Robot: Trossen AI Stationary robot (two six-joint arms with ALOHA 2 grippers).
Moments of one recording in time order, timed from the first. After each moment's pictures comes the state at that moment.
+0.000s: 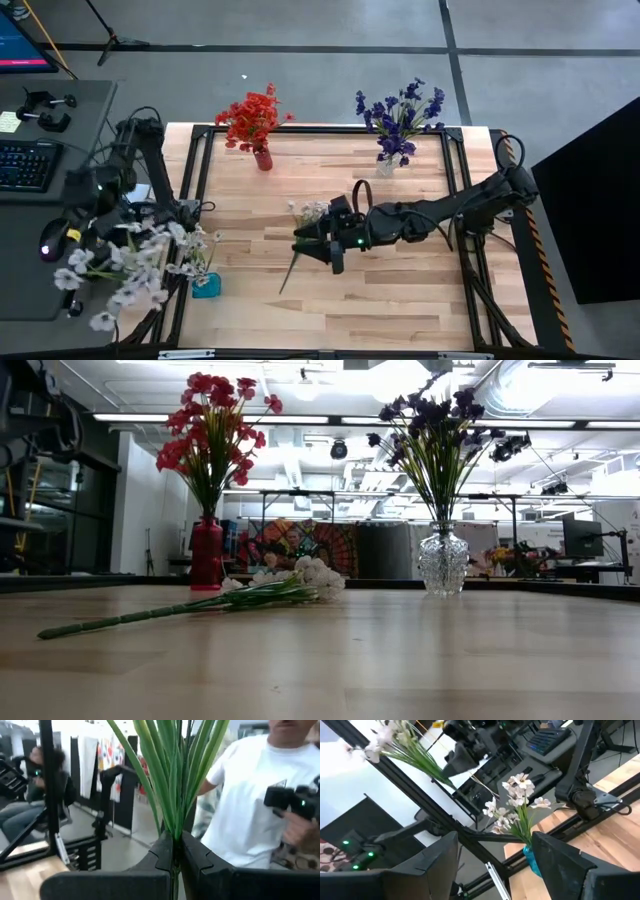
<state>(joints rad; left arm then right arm) -1.35 0.59 0.91 -0.19 -0.52 -0.05 0.34 1.66 1.43 0.22 0.23 0.74</state>
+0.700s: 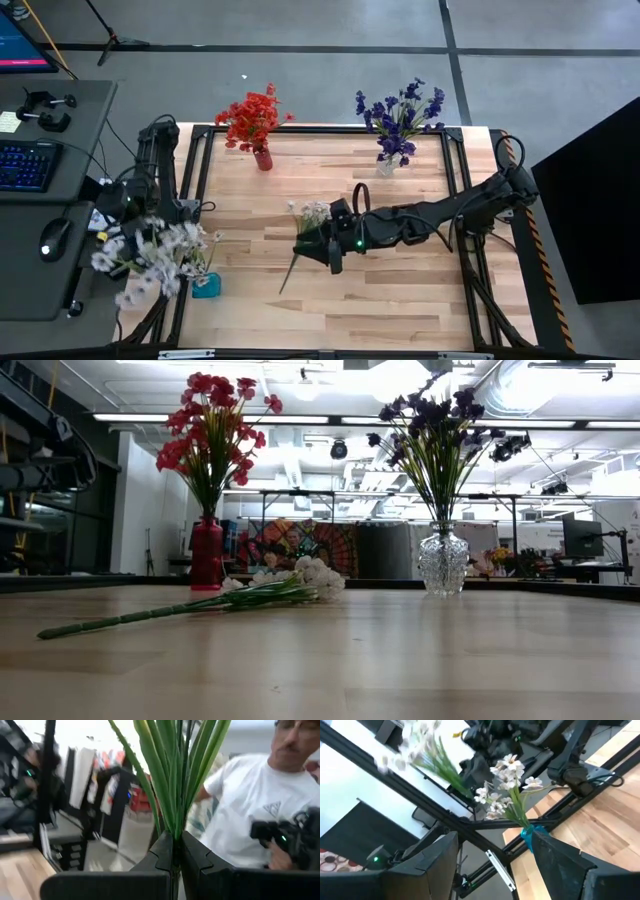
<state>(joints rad) -1.44 0.34 0.42 0.20 -0.58 -0.07 0.35 1.66 1.43 0.14 0.24 0.86</state>
